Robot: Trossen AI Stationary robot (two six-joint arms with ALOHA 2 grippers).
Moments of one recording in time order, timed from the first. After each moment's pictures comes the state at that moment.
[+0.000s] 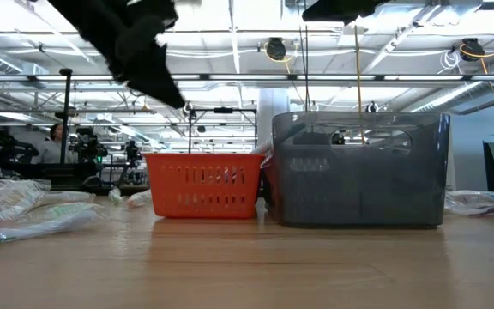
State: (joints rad) left arm -0.24 1.36 0.84 -0.34 -0.61 -0.42; right arm 0.03 1.07 0.89 -0.10 0.21 -0.26
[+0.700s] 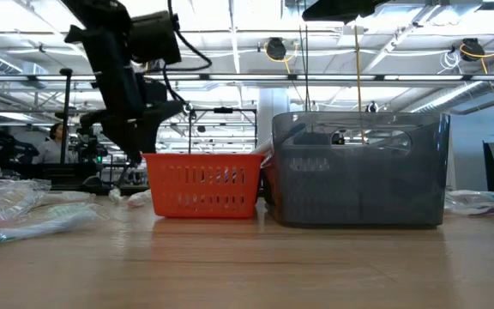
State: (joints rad) left arm 0.14 1.46 0.84 -0.62 -0.42 -0.90; right arm 0.03 1.07 0.89 -0.10 0.21 -0.27
